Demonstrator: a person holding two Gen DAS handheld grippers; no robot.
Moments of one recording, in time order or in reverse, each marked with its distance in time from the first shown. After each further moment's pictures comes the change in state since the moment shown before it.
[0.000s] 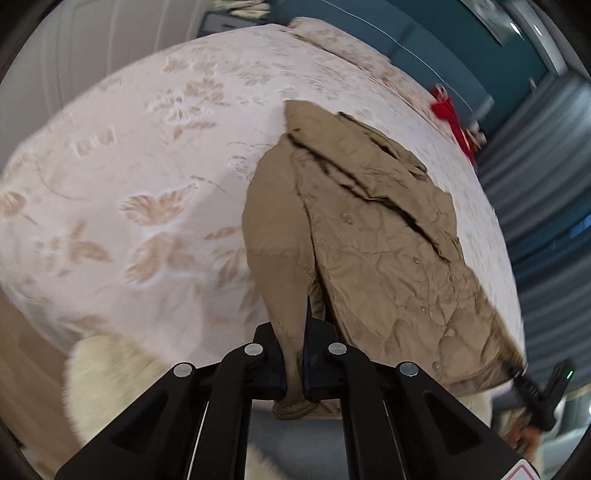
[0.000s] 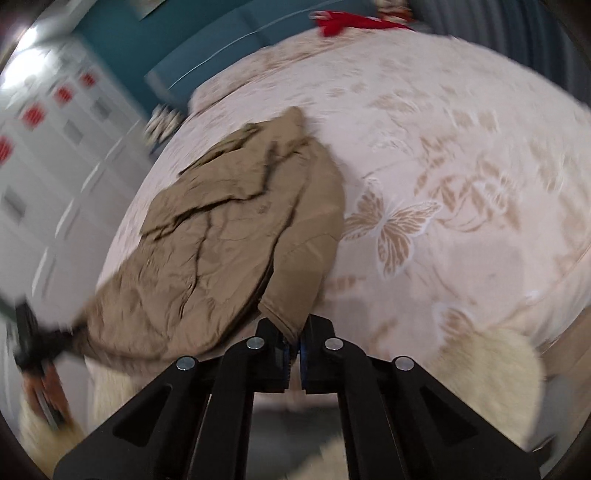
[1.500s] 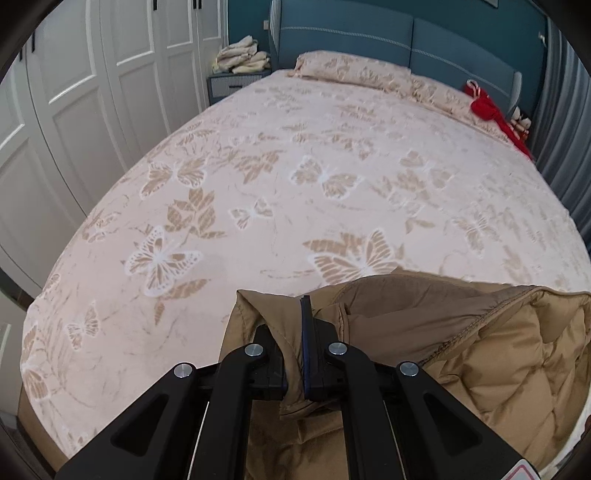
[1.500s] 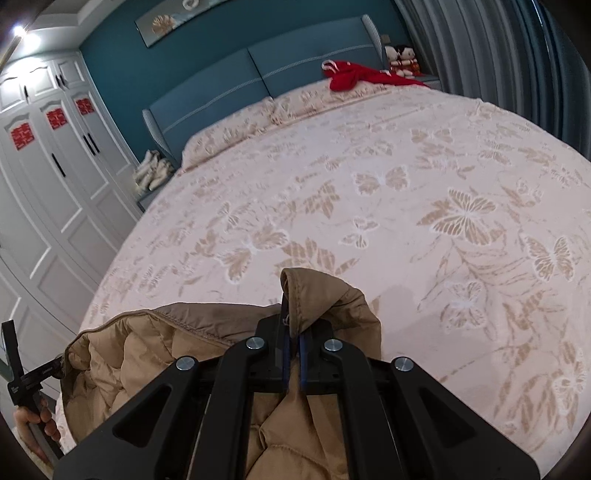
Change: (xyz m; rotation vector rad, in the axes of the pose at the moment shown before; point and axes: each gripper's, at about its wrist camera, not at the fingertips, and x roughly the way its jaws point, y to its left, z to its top) left arm 0.139 -0.036 0.186 0.150 -0.170 0.342; right arm 0.147 0.031 0.190 0.006 -0.230 -0.068
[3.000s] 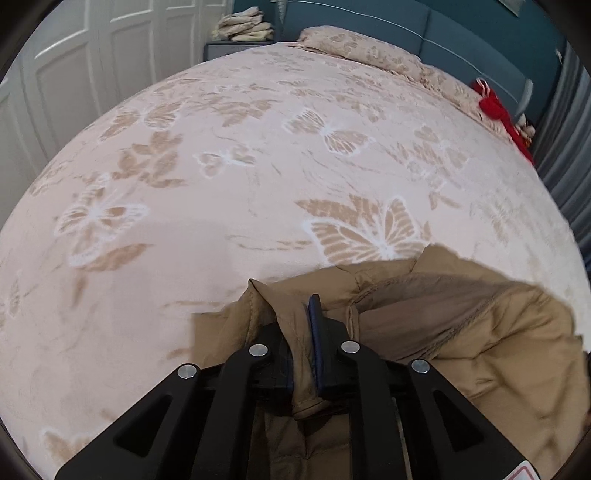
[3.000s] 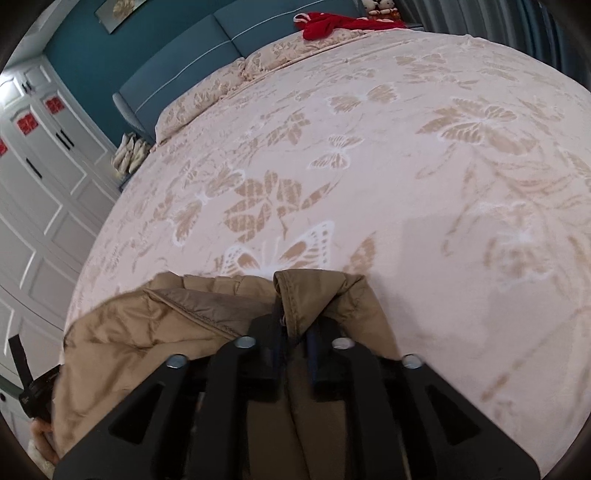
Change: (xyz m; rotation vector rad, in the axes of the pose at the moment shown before) left arm 0.082 0.013 -0.014 -0.103 0.056 -0.097; right arm 0.088 -0.045 -0.039 0.112 0.124 -0.008
